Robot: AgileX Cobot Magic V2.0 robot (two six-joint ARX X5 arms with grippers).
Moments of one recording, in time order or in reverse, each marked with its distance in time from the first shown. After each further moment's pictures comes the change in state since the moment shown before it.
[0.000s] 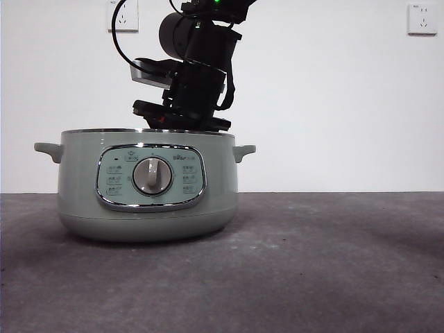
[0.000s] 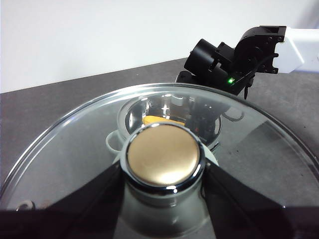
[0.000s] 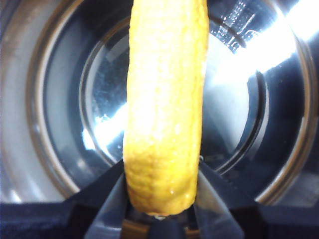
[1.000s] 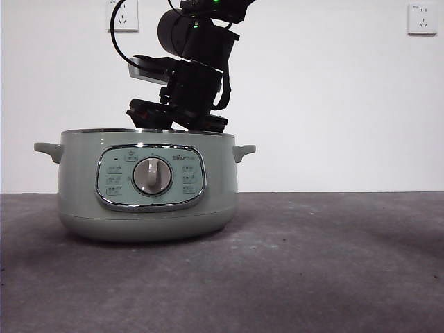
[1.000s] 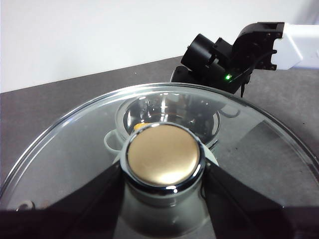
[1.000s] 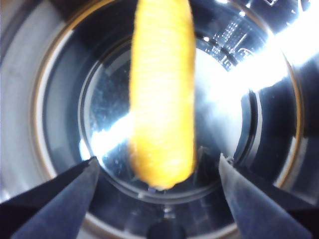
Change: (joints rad) left arm 0.000 0.013 0.000 0.000 0.008 0.012; right arm -0.001 0.002 0.016 0.021 0.002 0.002
